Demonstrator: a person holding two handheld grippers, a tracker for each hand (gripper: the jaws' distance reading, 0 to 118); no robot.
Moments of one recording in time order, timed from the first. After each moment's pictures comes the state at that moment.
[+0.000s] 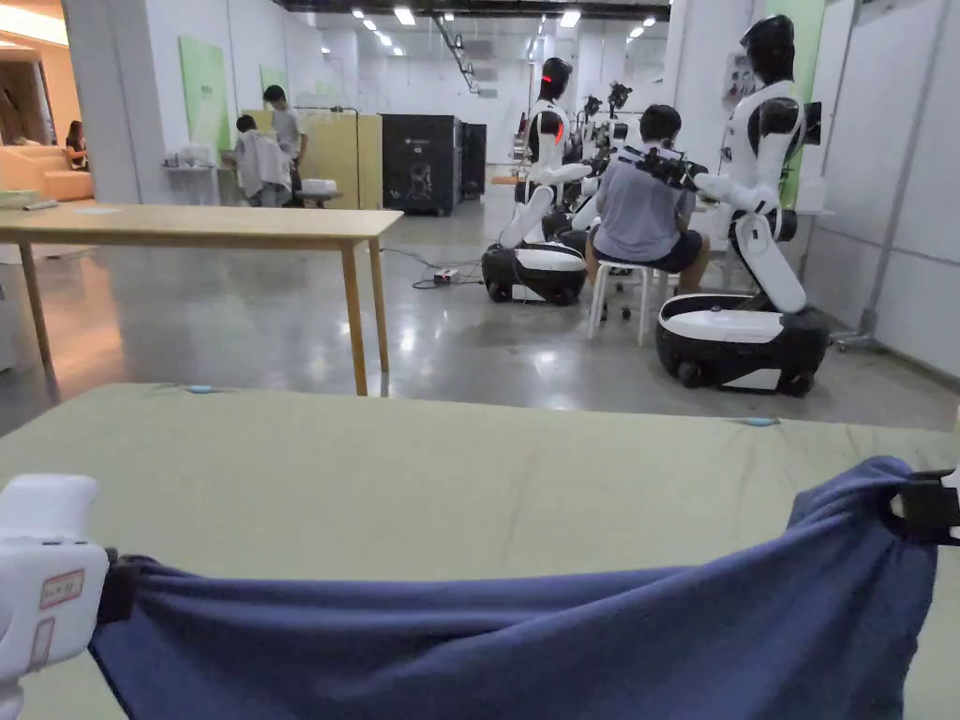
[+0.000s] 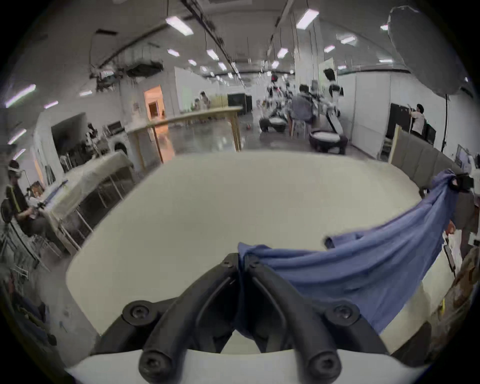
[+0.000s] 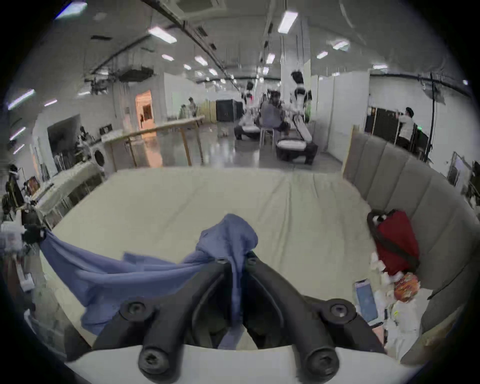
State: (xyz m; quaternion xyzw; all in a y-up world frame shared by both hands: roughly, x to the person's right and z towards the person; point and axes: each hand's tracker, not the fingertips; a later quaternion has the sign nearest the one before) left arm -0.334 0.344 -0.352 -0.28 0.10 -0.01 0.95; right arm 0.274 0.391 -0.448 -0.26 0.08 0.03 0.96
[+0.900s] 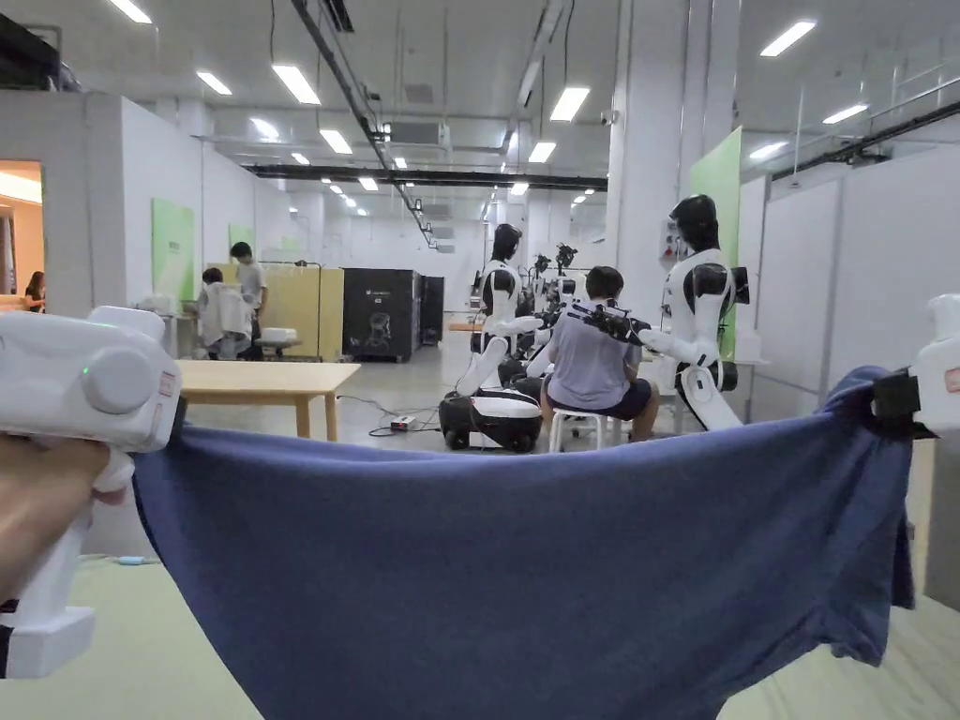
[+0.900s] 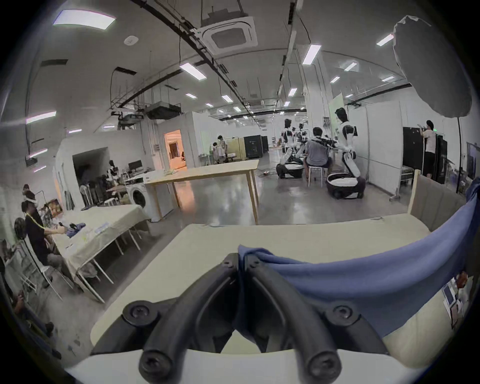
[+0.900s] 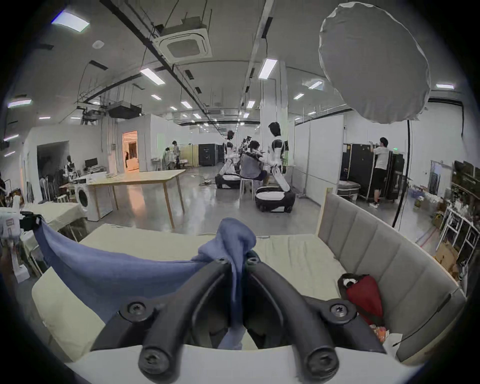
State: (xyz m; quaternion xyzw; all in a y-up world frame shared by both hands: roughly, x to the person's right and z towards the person) left arm -0.299 0.528 -0.516 -0.17 0.16 -0.04 0.97; right arm 0.285 0.555 -0.528 -0.15 0.01 0.02 0.99
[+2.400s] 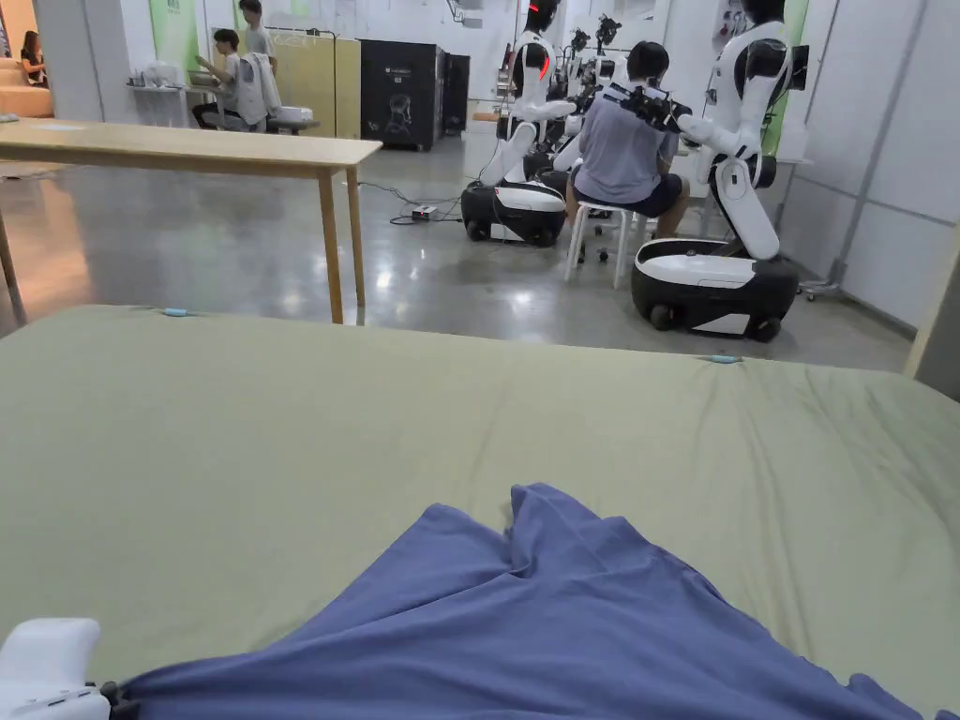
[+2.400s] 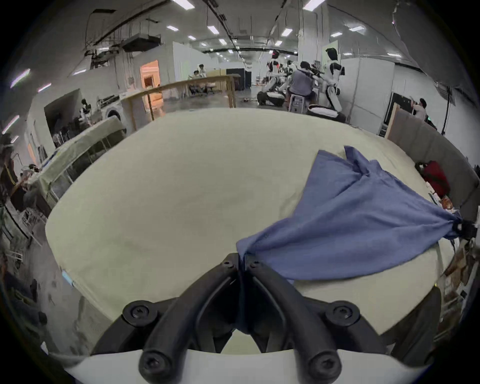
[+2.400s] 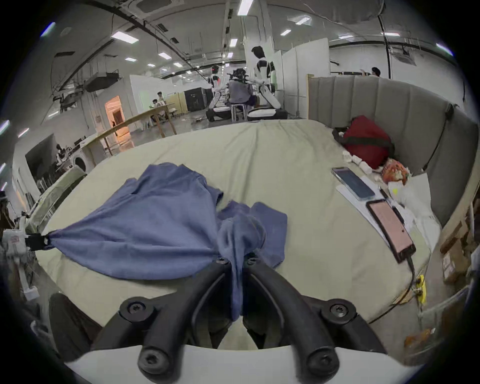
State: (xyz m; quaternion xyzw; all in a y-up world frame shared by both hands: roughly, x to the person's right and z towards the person) left arm -0.308 0.188 -0.274 -0.38 0.07 0.03 0.92; right arm 0.299 0.206 -0.268 -0.33 0.00 -0.05 0.94
